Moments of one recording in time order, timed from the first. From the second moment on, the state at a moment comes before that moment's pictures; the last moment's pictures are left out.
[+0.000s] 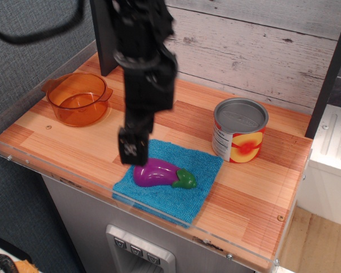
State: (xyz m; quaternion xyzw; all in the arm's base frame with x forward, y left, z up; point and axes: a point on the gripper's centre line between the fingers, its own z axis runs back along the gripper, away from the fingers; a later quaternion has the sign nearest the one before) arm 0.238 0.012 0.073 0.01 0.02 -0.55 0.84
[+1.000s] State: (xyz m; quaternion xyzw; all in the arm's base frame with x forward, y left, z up) arm 0.251 -0.001 0.031 0.02 -0.01 -0.55 0.83
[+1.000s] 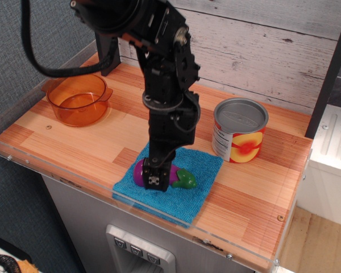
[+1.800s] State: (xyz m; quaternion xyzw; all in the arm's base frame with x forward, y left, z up) arm 0.258 0.002 0.011 0.03 0.00 -0.55 0.84
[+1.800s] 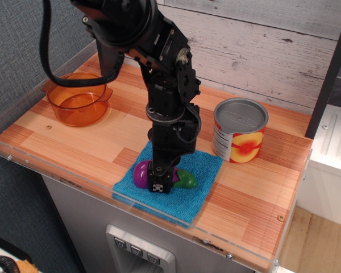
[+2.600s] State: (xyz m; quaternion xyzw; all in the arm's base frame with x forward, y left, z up) arm 0.257 0.014 0.048 0.03 -0.02 -0.50 0.86
